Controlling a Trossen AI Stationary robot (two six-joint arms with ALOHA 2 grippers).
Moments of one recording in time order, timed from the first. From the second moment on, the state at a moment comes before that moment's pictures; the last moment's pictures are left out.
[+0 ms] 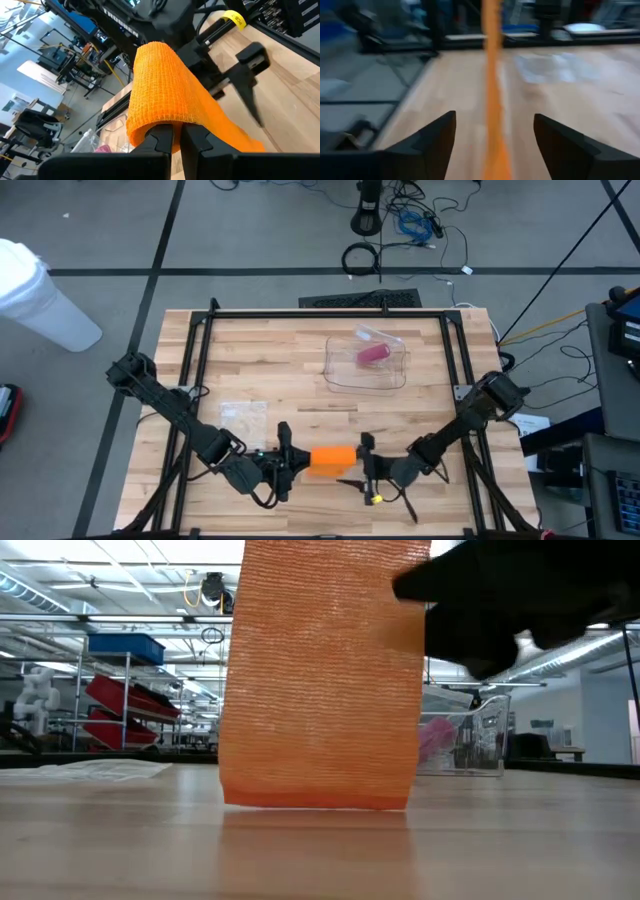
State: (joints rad) left arm -0.64 1.57 1.12 0.10 -0.74 0.47; right arm 0.64 1.88 0.72 0.93 0.61 0.24
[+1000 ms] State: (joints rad) left arm -0.65 1.57 1.12 0.06 -0.60 0.24; right arm 0.56 1.89 0.72 1.10 1.03 -0.22
